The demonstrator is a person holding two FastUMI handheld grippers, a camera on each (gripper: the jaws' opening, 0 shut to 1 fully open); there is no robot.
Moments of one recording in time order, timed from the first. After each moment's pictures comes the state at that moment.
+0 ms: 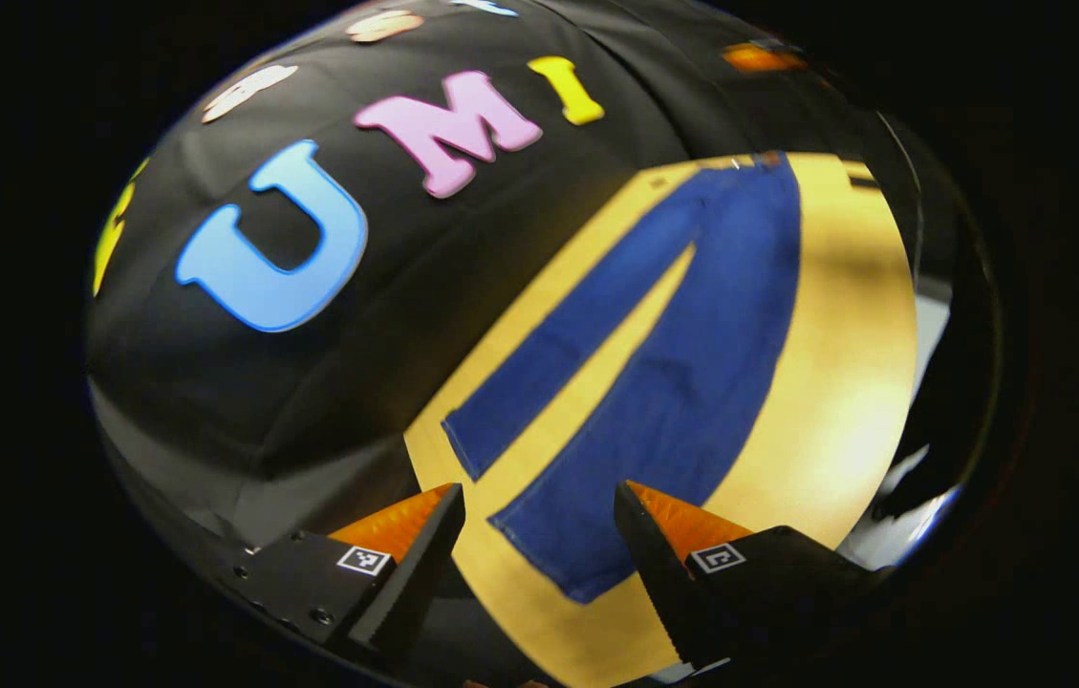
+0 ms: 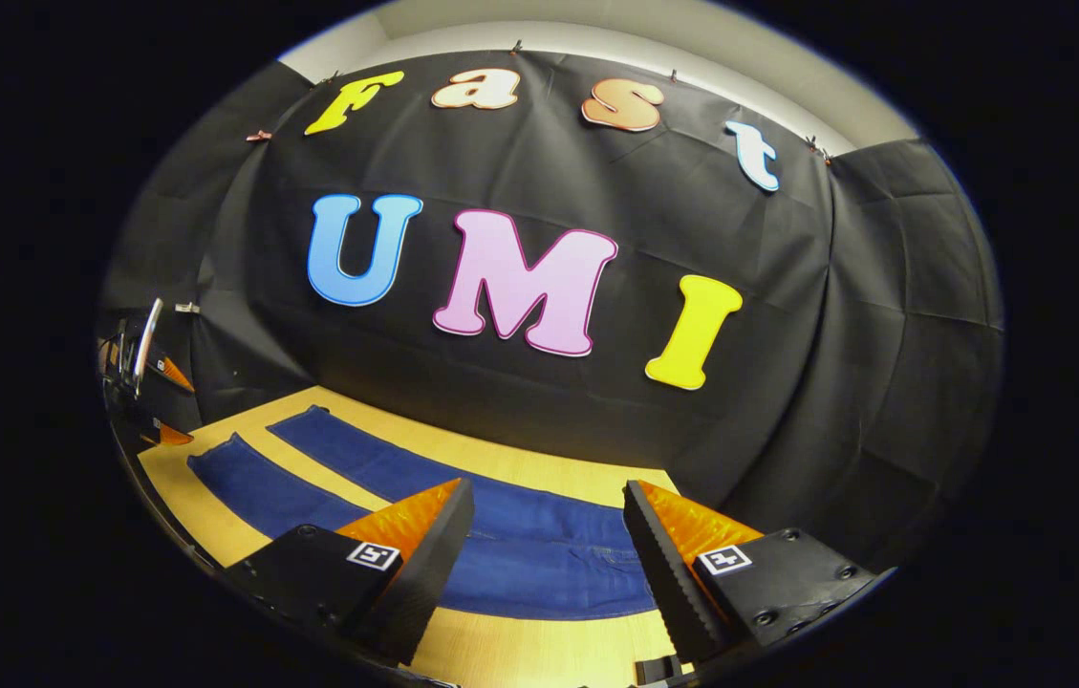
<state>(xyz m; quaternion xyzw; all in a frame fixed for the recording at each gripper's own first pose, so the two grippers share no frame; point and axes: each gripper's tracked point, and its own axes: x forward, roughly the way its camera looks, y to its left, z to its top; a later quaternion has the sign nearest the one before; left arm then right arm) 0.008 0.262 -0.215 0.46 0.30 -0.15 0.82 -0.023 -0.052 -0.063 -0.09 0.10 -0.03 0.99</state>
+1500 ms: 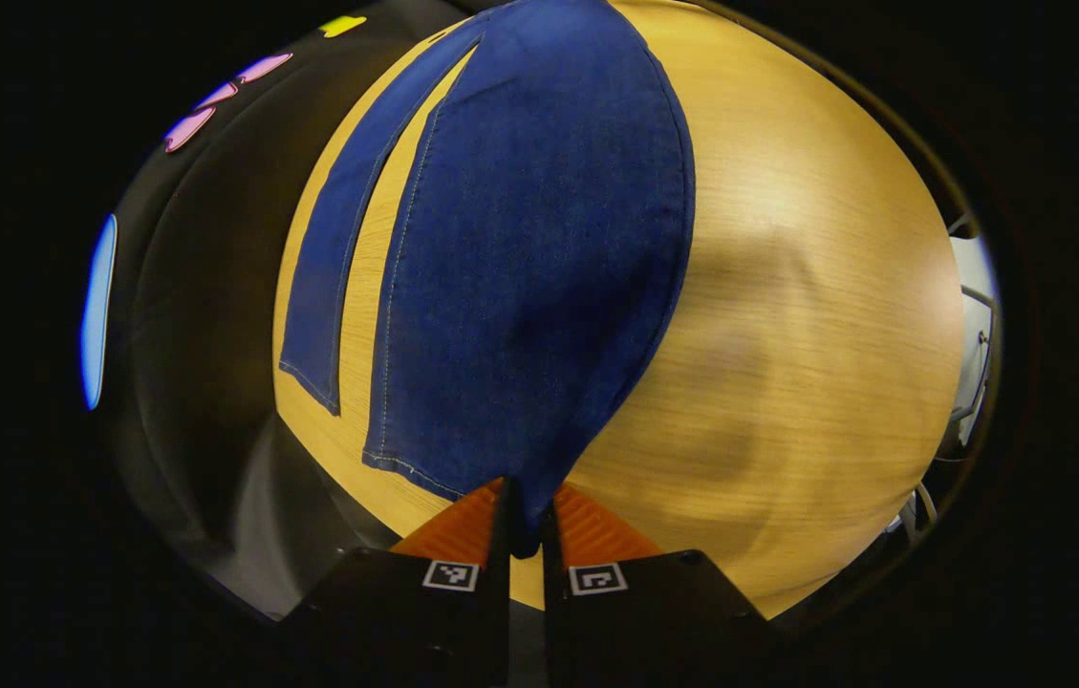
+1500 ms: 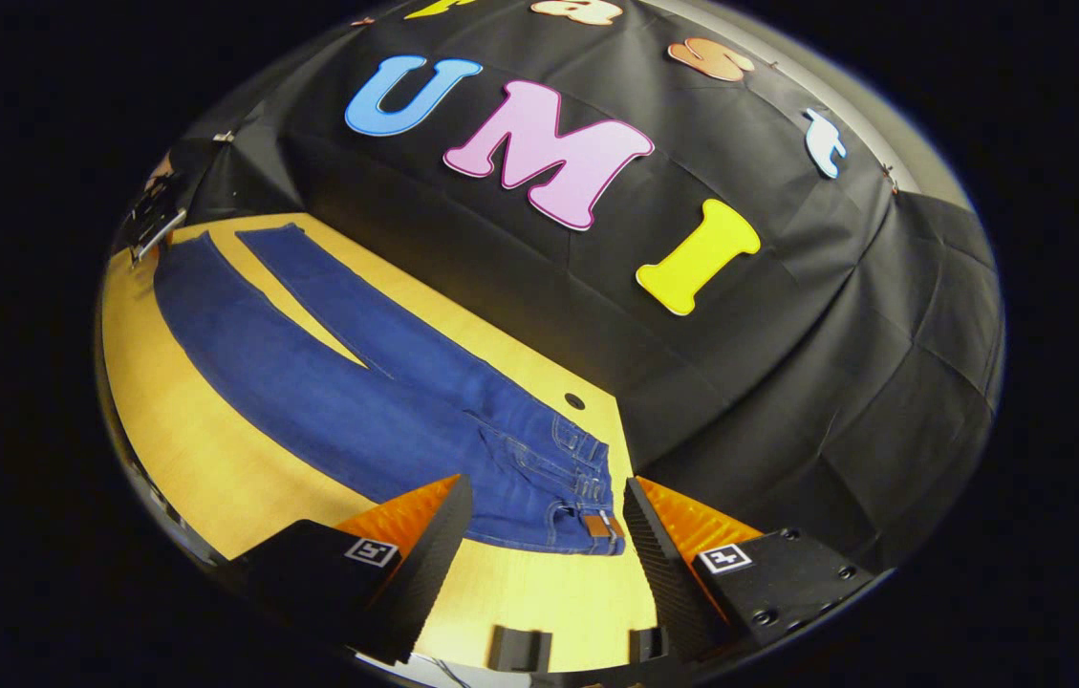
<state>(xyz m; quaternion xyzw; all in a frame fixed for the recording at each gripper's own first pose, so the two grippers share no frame) 0.032 0.353 -0.358 0.58 0.46 -0.24 0.63 -0.032 -0.180 -0.201 -0.28 0.22 -0.05 0.93</state>
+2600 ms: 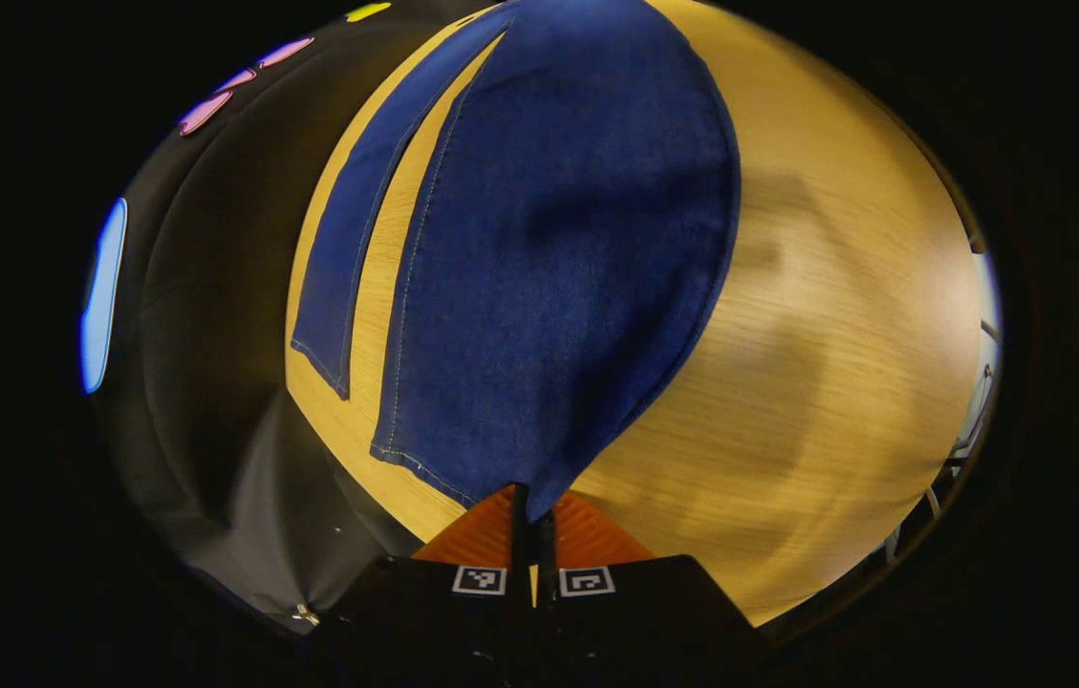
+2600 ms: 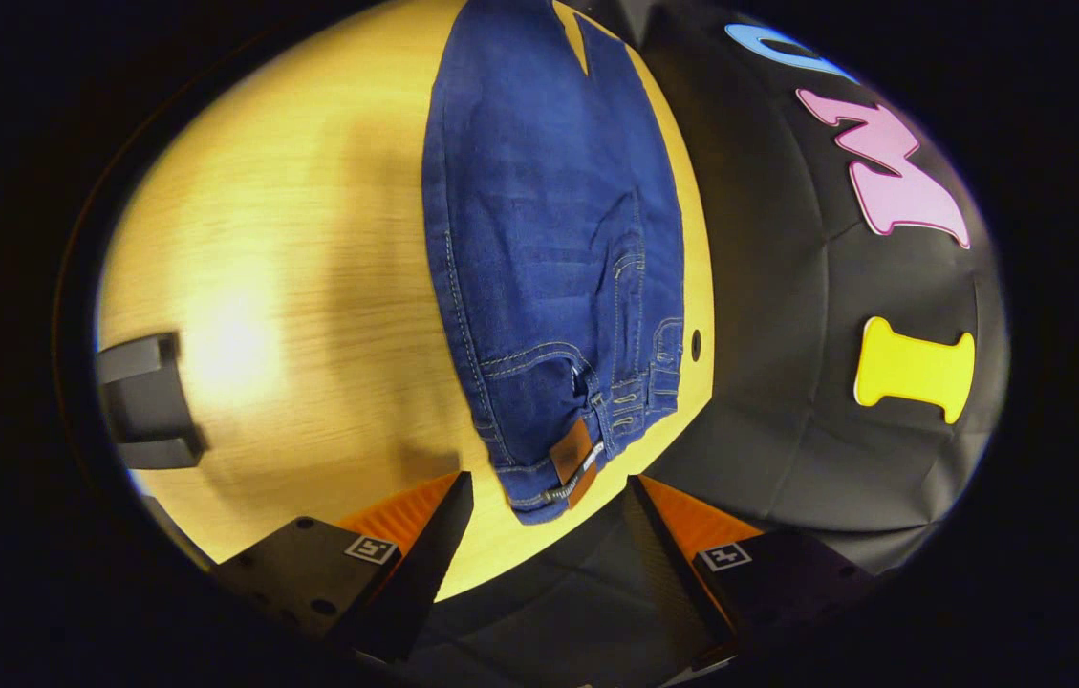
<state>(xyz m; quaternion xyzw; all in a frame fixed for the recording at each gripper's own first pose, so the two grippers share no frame) 0.035 0.348 -0.361 0.57 0.48 -0.20 0.64 0.010 -0.348 -0.368 -0.62 0.36 0.22 0.66</state>
